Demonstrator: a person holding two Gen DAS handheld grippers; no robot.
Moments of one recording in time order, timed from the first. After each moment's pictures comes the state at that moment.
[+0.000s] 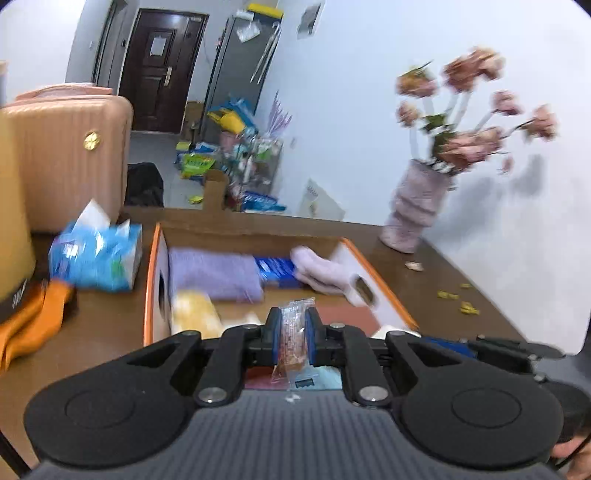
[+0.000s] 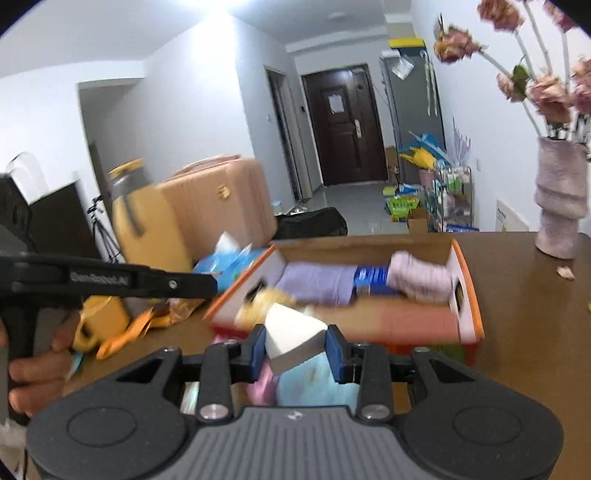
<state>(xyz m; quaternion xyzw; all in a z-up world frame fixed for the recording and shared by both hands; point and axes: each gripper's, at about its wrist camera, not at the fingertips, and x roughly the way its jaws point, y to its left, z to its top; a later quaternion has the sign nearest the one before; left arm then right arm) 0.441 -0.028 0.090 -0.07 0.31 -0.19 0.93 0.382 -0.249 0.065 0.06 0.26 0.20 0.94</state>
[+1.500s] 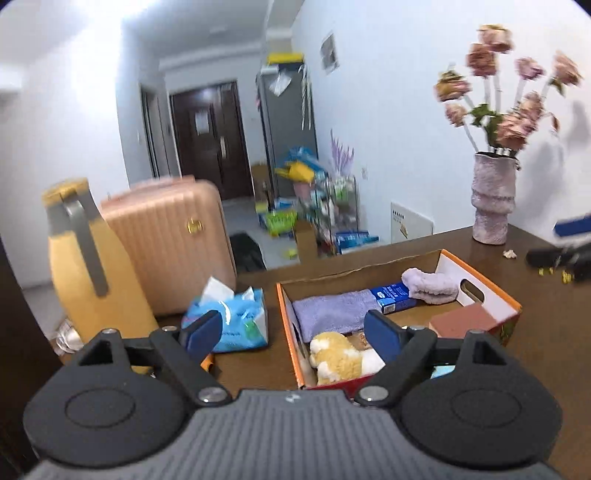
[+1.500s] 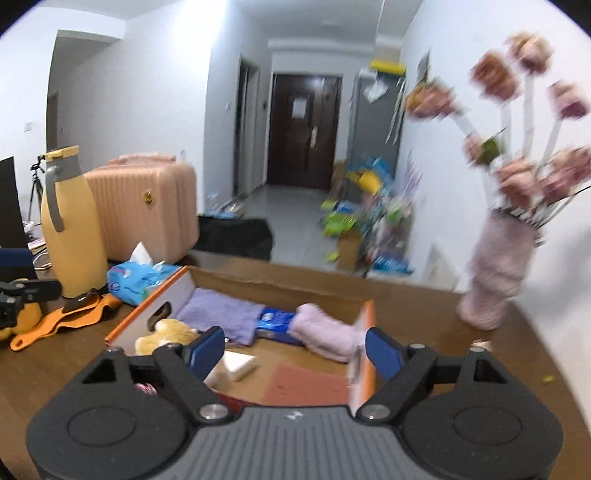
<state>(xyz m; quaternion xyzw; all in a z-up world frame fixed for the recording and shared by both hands) 0.368 0.000 0.115 0.09 0.20 -0.06 0.97 0.391 -0.273 0.119 -0.07 0.24 0.09 0.96</state>
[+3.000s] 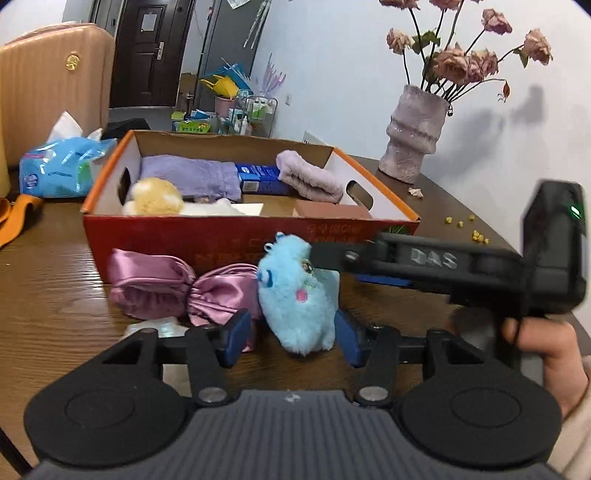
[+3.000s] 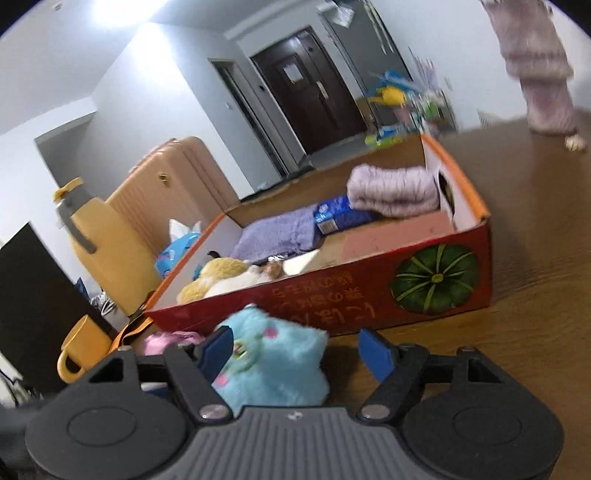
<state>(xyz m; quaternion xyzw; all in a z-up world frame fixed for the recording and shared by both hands) 0.387 -0.076 -0.019 -0.05 0.34 -0.20 0.92 0.433 -0.291 -0.040 0.20 0.32 0.20 0.91</state>
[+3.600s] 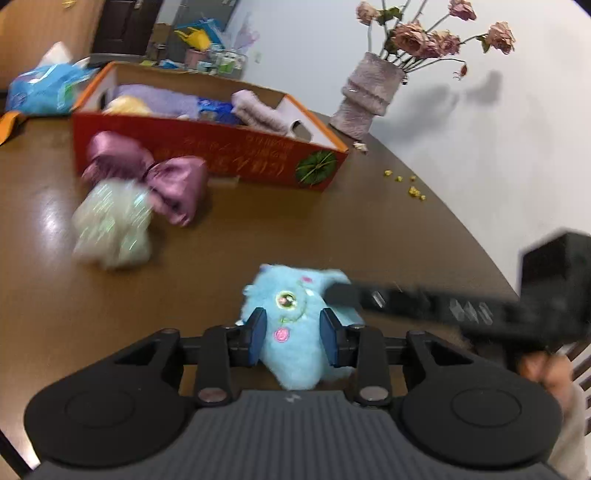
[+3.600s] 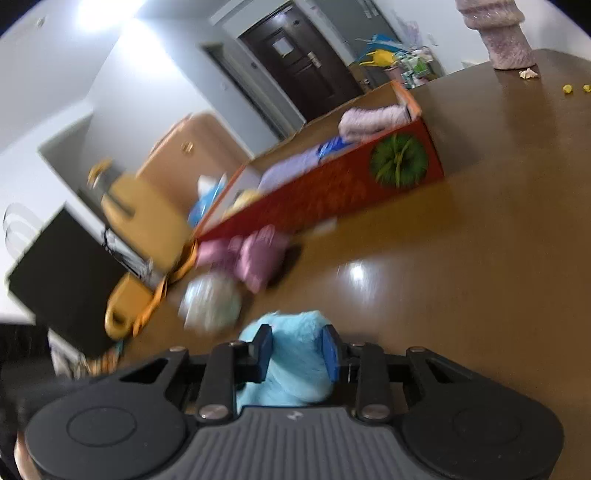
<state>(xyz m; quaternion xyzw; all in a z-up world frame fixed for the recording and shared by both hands) 0.300 -0.059 -0.027 -0.11 0.40 -0.26 0.87 0.298 -0.304 -0.044 0.23 0.37 0.21 0.88</state>
